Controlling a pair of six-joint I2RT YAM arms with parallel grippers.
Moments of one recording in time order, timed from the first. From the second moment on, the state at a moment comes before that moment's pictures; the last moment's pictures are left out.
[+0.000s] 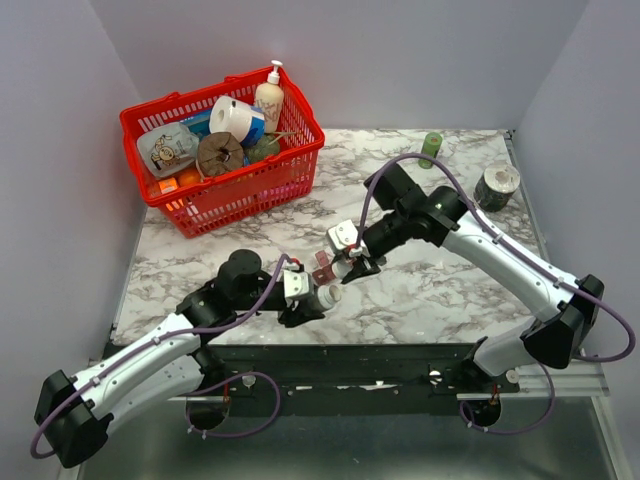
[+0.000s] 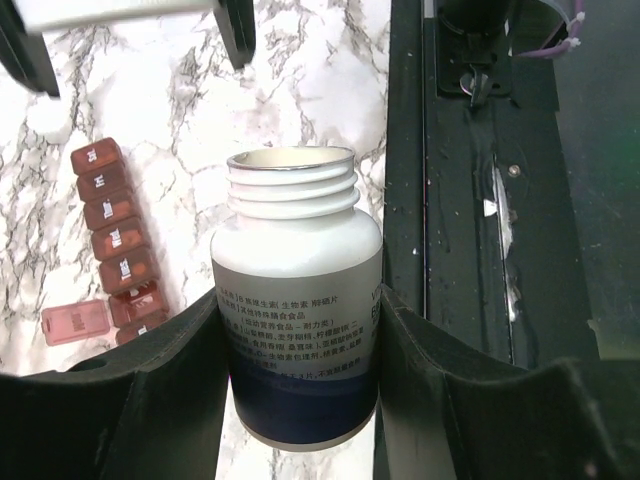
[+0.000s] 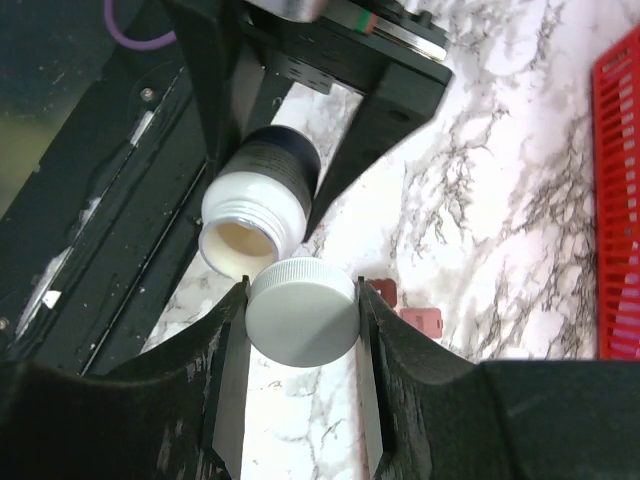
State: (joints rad) left arm -0.78 0.76 0.49 -0.09 0.67 0.26; right arm 0.80 1.47 1.49 -1.02 -0.84 -1.12
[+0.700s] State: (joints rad) left arm -0.74 0.64 0.46 -0.05 0.43 0.27; right arm 0.41 1.55 1.00 -0.63 -0.27 -0.54
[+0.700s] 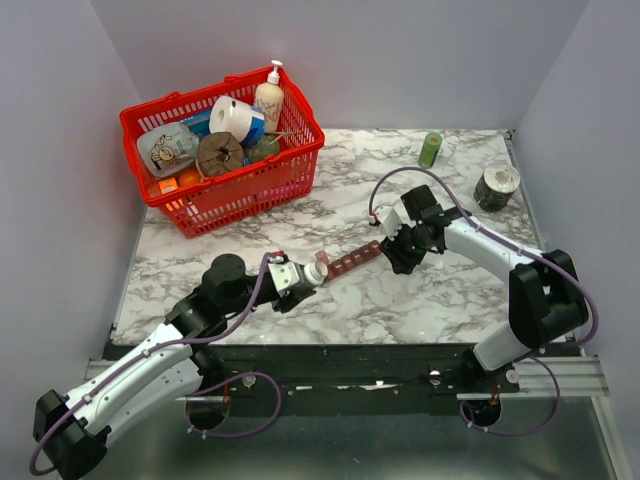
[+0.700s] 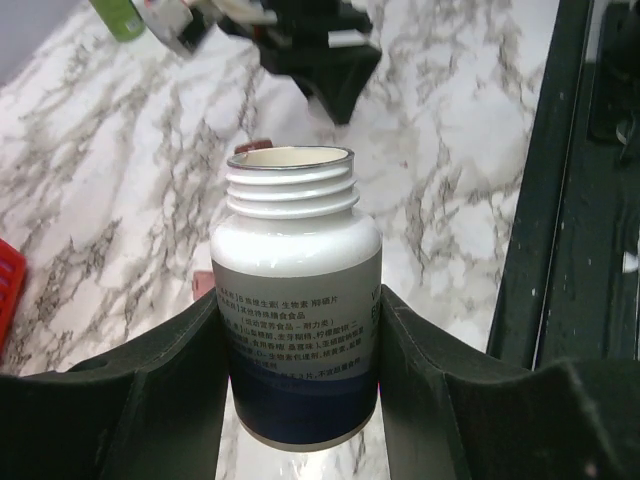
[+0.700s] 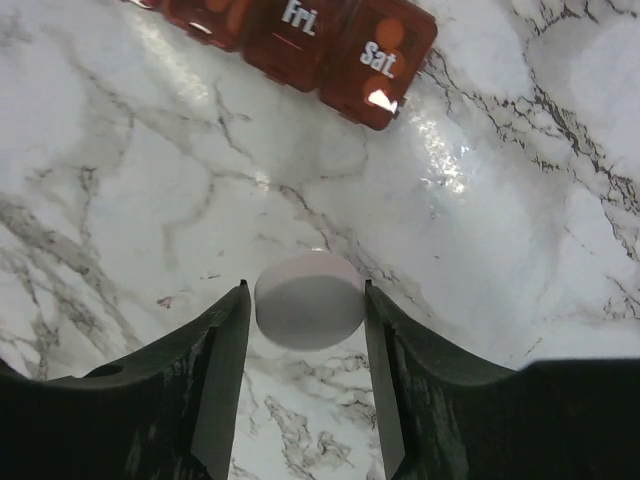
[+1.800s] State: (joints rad) left arm -0.25 0.88 0.82 0.94 0.64 -0.77; right arm 0.30 1.46 1.01 -0.60 -0.38 -0.52
